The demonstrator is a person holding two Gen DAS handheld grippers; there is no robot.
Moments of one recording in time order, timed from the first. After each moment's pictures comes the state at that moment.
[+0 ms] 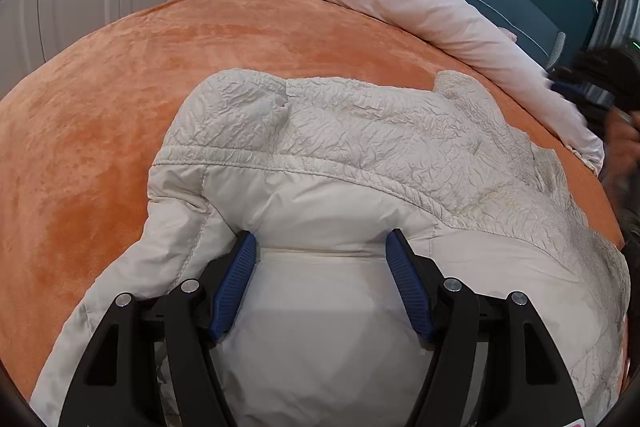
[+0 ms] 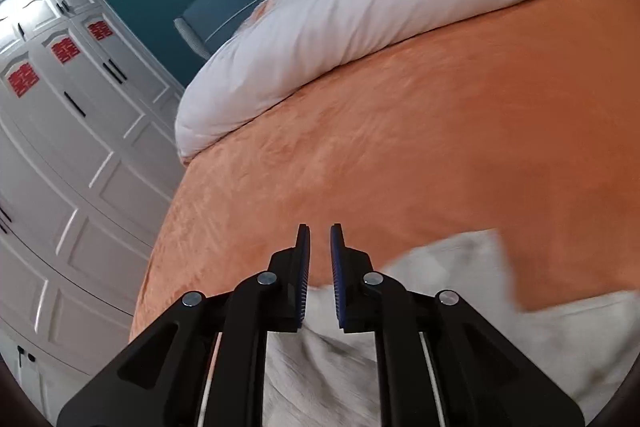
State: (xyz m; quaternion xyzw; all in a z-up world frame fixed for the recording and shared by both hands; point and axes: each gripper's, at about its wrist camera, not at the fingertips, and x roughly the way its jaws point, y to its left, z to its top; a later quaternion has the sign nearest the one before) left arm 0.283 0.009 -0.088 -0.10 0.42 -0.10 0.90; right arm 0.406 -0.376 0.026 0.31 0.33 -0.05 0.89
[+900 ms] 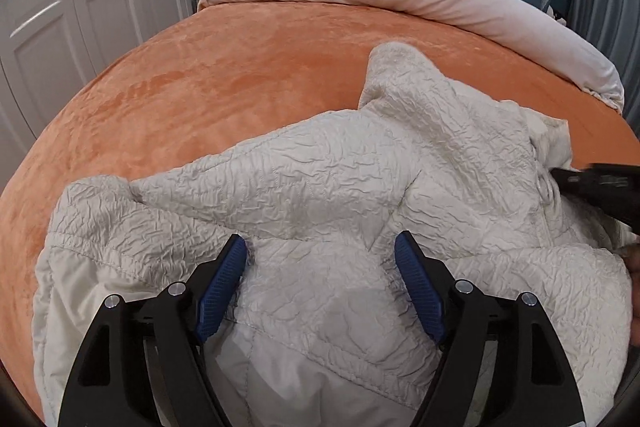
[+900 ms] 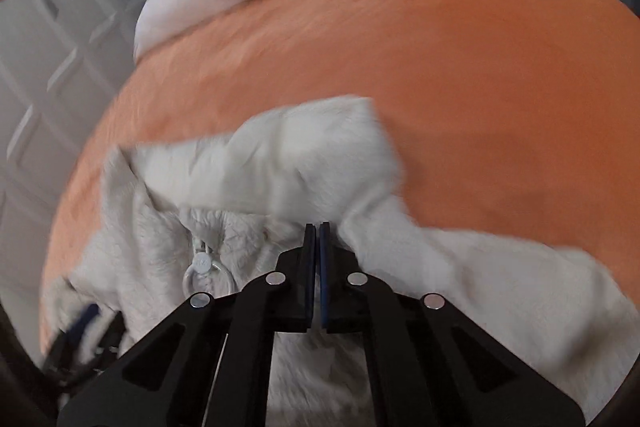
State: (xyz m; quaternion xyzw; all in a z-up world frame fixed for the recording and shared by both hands) left arm 0.336 -0.094 -0.081 0.02 0.42 -0.09 0.90; right arm 0.362 -0.385 -0.052 0.23 0.43 -0.05 0.87
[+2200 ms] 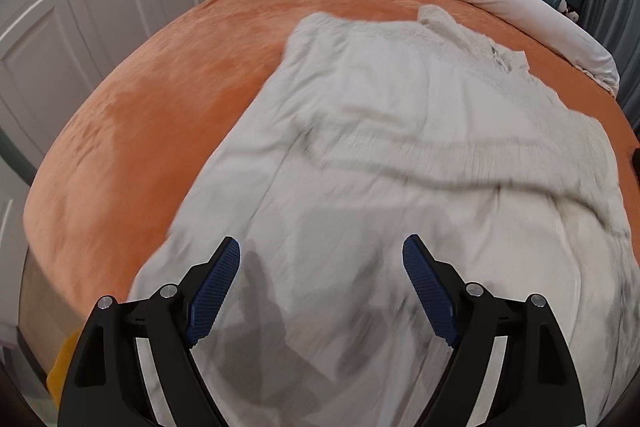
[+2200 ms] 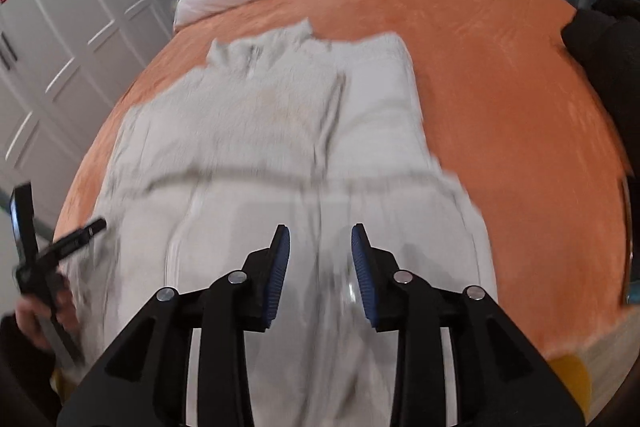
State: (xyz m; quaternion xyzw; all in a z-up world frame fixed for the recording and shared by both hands) left arm 0.107 0.044 -0.033 0.01 0.49 -0.04 0.87; right arm 0.018 -0.362 0.024 0.17 0.47 -0.04 0.87
